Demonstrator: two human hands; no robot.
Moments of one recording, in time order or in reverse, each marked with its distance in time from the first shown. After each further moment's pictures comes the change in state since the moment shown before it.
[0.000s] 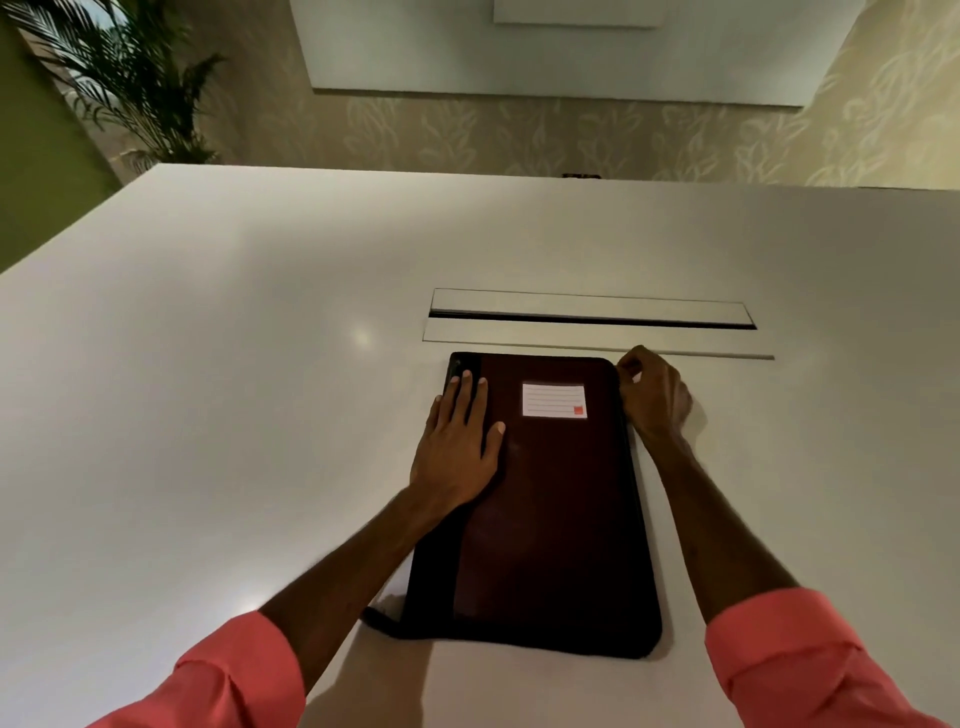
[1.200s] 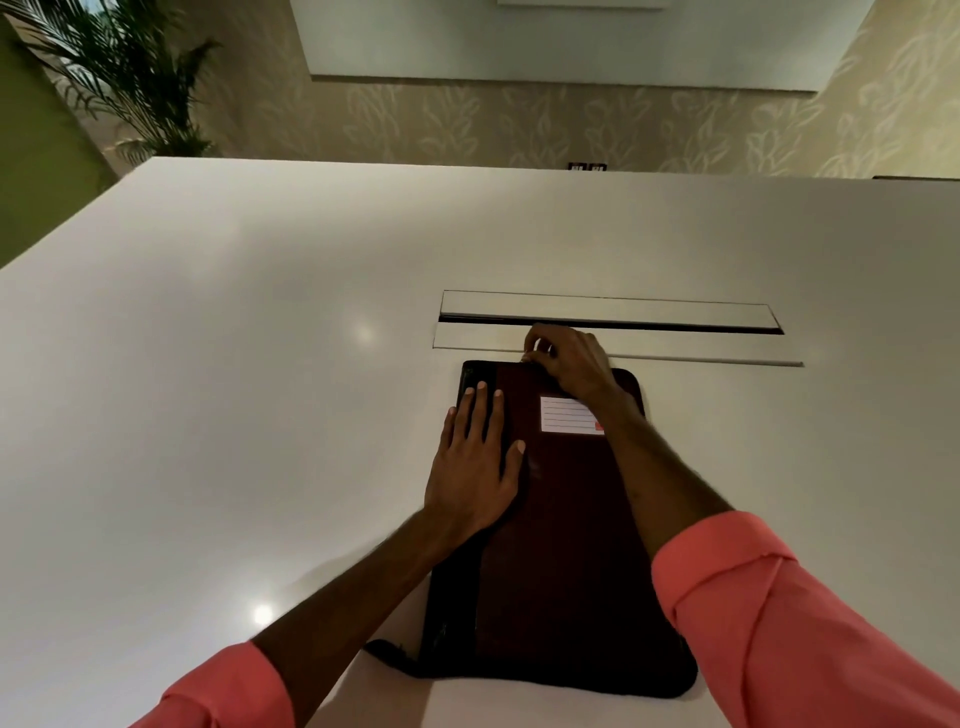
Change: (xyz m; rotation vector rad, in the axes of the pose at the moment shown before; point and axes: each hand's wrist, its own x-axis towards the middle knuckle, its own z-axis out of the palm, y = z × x) left_hand 0.003 -0.002 0.003 0.022 0.020 0.021; right_hand 0.039 -0.110 0.051 -0.023 -0.398 -0.448
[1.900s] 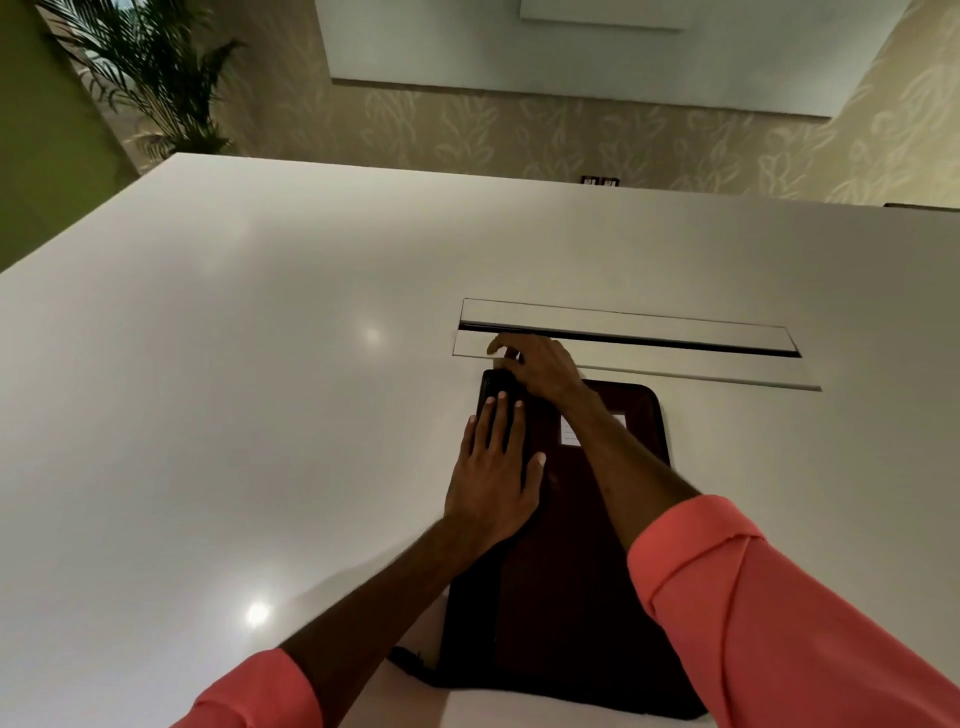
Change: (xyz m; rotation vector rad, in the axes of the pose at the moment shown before) left_hand 0.000 0.000 0.001 -0.052 0.015 0.002; right_hand 0.033 -0.059 0.030 0.017 -0.128 -0.027
